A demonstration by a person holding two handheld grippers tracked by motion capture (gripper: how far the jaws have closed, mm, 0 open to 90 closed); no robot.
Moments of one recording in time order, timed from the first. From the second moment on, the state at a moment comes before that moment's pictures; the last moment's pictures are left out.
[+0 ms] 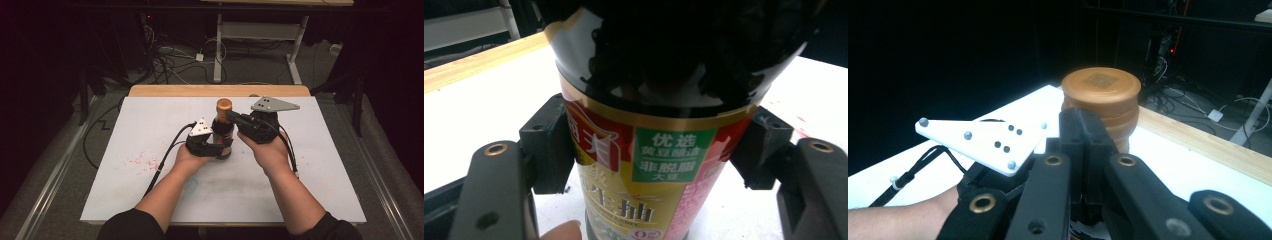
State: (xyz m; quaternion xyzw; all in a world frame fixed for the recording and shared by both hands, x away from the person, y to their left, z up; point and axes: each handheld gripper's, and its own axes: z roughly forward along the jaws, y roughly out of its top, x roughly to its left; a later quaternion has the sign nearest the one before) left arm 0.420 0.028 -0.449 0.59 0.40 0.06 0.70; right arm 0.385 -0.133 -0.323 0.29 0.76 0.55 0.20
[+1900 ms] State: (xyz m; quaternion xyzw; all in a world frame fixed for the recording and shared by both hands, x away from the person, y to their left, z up) left arm 0.416 0.027 -0.455 0.58 0.39 0.08 0.71; right arm 0.378 -0.141 -0.308 0.31 0.74 0.56 0.21
